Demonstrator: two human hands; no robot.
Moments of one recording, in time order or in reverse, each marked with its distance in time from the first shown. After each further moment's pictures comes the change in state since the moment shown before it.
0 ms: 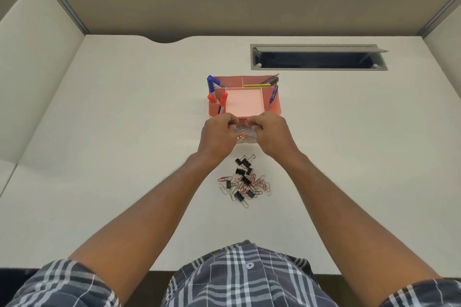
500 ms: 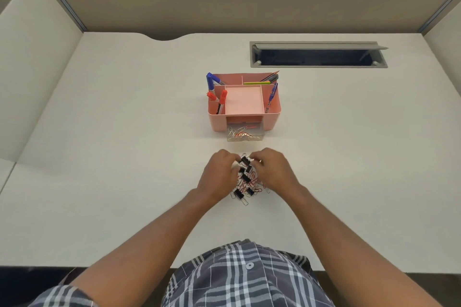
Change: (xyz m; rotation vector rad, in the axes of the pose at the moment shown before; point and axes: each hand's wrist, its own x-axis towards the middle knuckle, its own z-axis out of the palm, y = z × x) left_hand -0.075 -0.055 0.038 0.168 -0.234 0.061; right_hand -0.065 0.034 0.043 -0.069 -0.208 0.138
